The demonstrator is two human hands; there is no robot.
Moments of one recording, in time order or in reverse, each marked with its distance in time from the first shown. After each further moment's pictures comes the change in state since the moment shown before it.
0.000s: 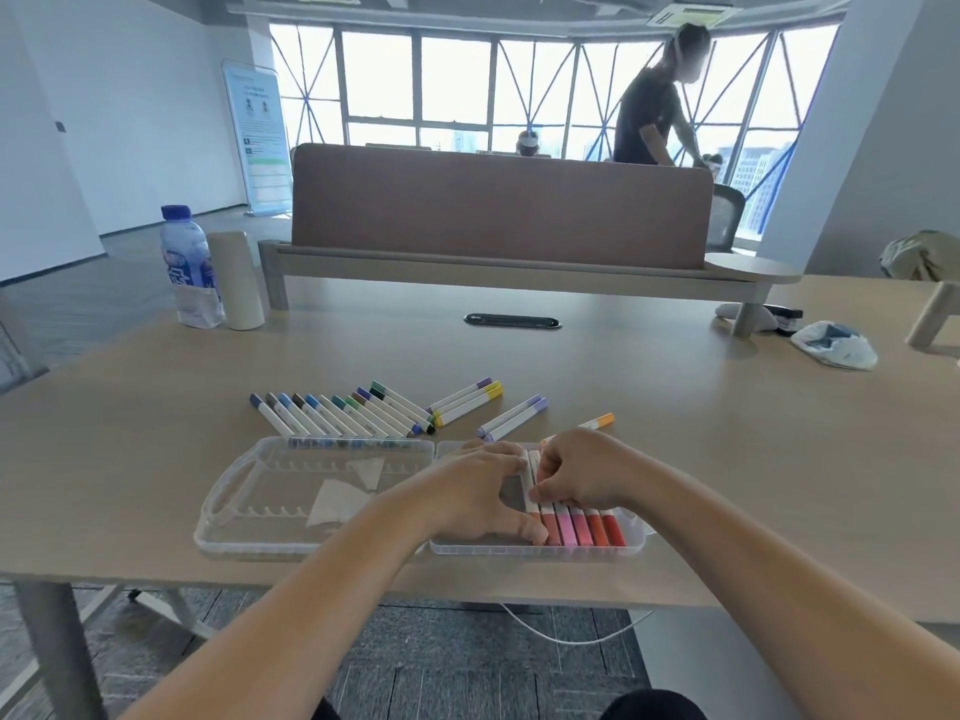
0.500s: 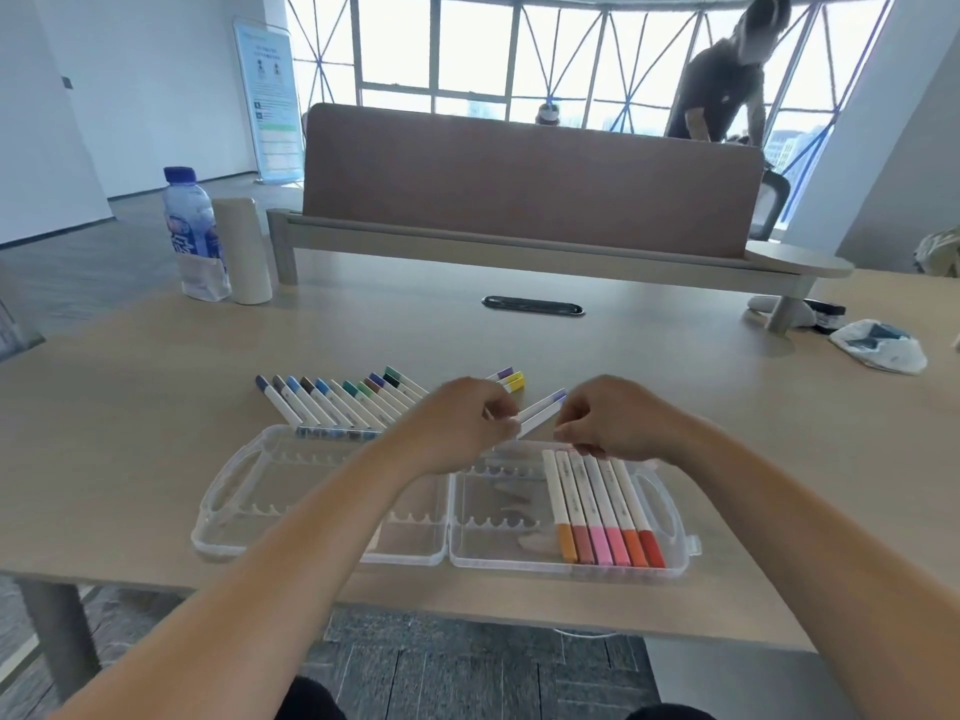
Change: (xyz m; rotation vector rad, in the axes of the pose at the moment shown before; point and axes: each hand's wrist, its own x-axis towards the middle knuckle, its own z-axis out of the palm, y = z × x) left_hand 0.021 -0.041 -0.038 -0.330 0.274 -0.103; right_hand 0.040 0.001 -0.032 -0.012 0.118 -0.080
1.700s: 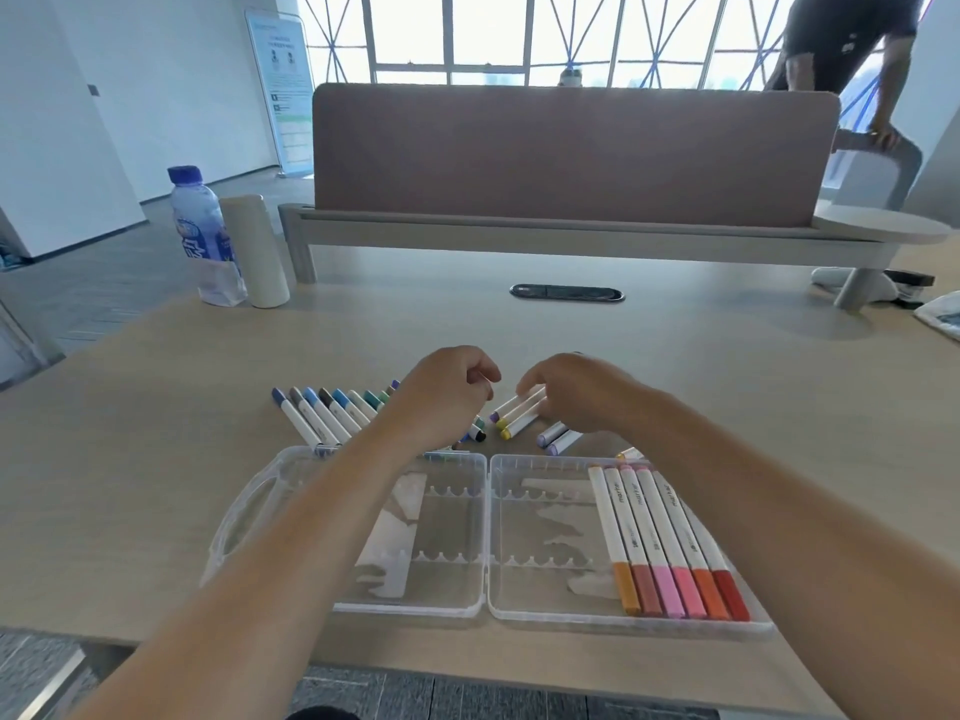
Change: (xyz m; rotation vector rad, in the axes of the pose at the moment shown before) left_hand 0.043 -0.047 -0.021 -0.040 0.176 -0.108; right_hand 0.108 -0.017 0.029 -0.241 0.054 -0.069
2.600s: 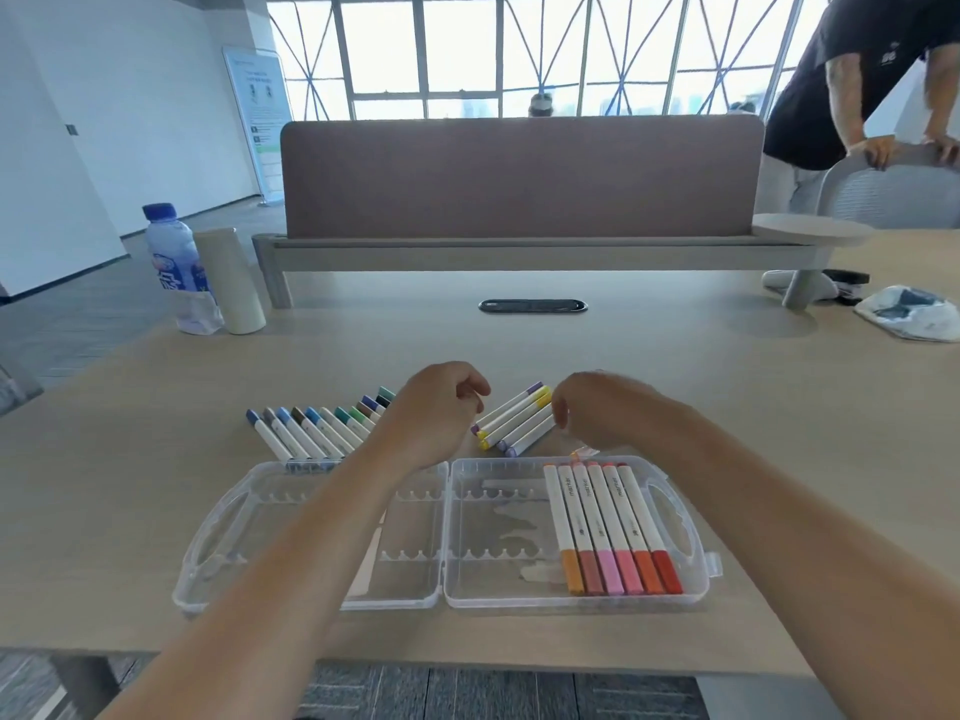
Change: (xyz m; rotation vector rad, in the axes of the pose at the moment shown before) left_hand -0.016 0.030 0.015 -0.027 0.026 0.011; right_hand -0.055 0.034 -0.019 -0.149 -0.075 0.144
